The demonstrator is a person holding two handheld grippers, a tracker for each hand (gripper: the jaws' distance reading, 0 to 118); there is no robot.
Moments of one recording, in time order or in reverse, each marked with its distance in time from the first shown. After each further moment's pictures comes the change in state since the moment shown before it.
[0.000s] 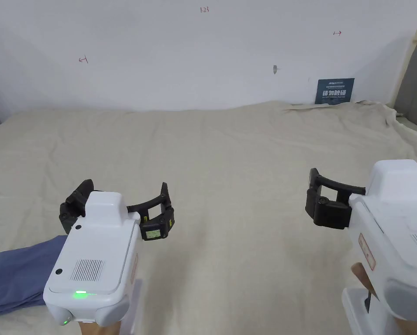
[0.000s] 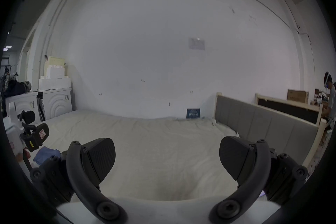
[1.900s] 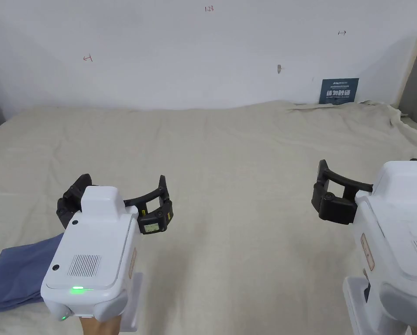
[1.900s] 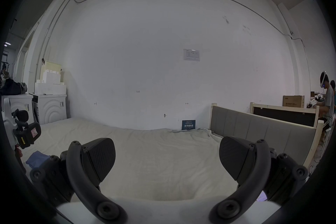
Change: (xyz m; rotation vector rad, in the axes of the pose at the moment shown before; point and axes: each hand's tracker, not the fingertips) left arm -0.008 0.006 0.002 0.028 0.017 0.027; right arm -0.008 -0.006 0.005 0.144 -0.036 0.020
